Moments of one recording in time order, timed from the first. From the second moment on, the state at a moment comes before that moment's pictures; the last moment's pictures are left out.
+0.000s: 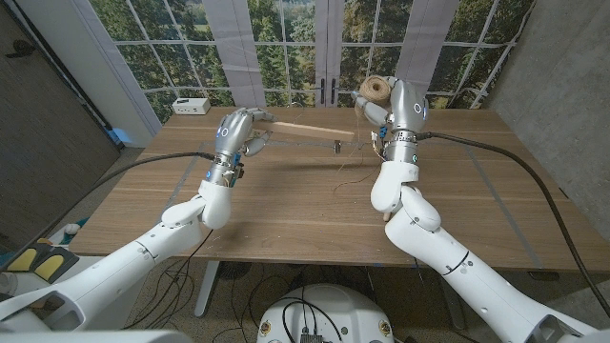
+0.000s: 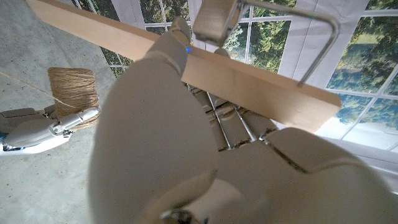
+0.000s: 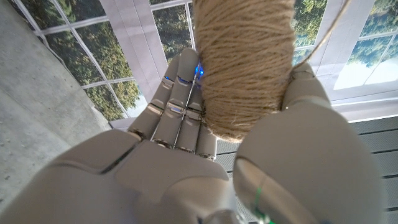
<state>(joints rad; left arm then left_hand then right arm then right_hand) 0.89 0.77 0.56 -1.62 0.64 -0.20 0.94 1.37 -0.06 0.42 -0.16 0.20 1.05 0.04 0.35 0.24 0.92 -0.04 0.39 0.67 0.94 -0.12 0.52 0.63 0.67 -0.06 1.12 0.18 -0.92 -0.44 -0.63 -2.04 -0.69 -0.58 -0.78 0.80 -0.16 0.28 -0.07 0.25 0.95 0.08 0.20 0.23 1.03 0.02 0.58 0.34 0.94 -0.08 0.90 1.05 0.54 -0.05 0.79 0.38</state>
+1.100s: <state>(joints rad) 0.98 0.73 0.44 -1.66 0.57 -0.23 0.88 1.37 -0.06 0.42 -0.16 0.20 1.05 0.04 0.35 0.24 0.93 -0.04 0.38 0.67 0.94 -0.12 0.50 0.63 0.66 -0.06 1.13 0.18 -0.82 -0.47 -0.67 -1.99 -0.97 -0.77 -0.72 0.80 -0.16 0.26 -0.06 0.26 0.95 0.06 0.20 0.22 1.03 0.01 0.58 0.34 0.94 -0.10 0.86 1.06 0.52 -0.05 0.81 0.36</state>
